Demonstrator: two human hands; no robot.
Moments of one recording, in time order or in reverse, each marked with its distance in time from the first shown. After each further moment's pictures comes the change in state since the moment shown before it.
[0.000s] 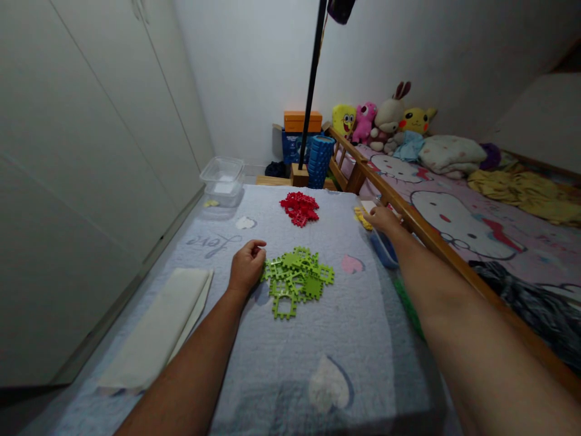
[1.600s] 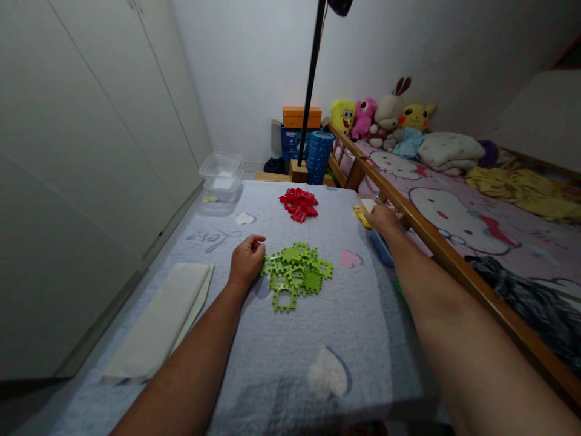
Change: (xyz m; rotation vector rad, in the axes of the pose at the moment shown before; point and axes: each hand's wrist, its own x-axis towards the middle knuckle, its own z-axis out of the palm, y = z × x) left_hand 0.002 -0.004 0.001 -0.001 0.010 0.002; right_hand -0.032 -0.017 -0.012 0.018 0.055 0.137
